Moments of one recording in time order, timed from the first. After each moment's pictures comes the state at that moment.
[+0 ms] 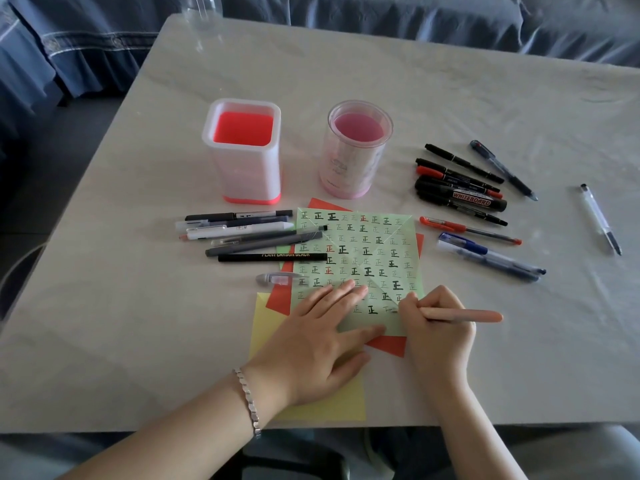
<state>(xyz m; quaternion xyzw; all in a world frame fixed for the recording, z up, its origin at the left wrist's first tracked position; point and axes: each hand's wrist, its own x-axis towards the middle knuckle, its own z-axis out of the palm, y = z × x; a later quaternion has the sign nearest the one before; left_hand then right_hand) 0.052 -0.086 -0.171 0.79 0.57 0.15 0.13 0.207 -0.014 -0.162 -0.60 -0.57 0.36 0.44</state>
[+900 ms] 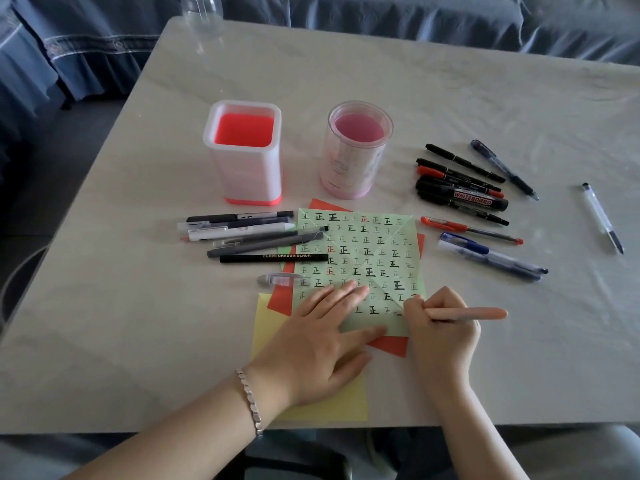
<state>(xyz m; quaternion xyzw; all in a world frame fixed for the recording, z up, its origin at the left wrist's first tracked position) 0.051 -0.086 -0.173 0.80 0.57 0.15 0.11 0.207 -0.015 -0.160 -0.61 -0.57 0.33 0.43</state>
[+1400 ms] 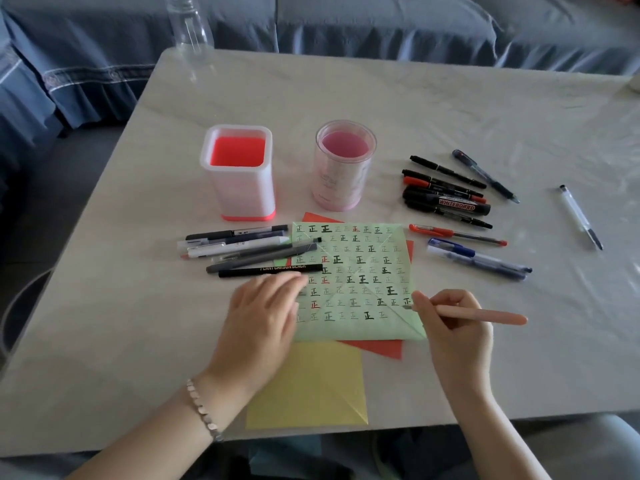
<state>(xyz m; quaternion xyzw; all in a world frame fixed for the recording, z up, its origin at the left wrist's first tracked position) 0.013 -0.090 -0.160 0.67 0.69 0.27 0.02 0.218 -0.019 -0.130 -0.59 -0.54 0.41 0.45</state>
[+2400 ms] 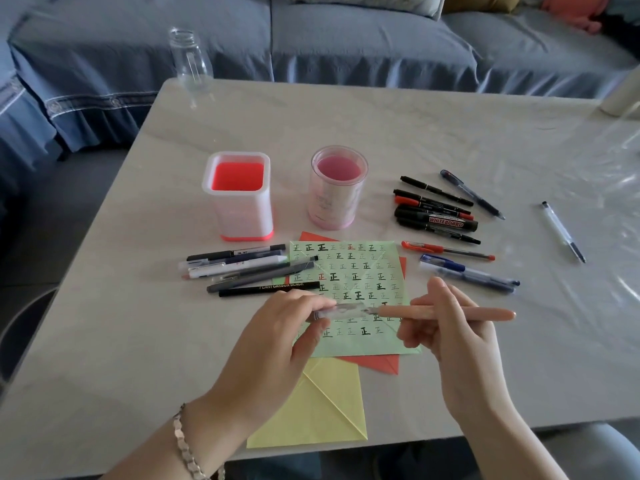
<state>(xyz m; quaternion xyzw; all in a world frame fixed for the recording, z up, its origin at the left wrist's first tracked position) 0.027 -0.095 -0.108 0.65 0.62 0.39 0.19 0.200 -0.031 -0.064 -0.50 -0.44 0.59 0.45</state>
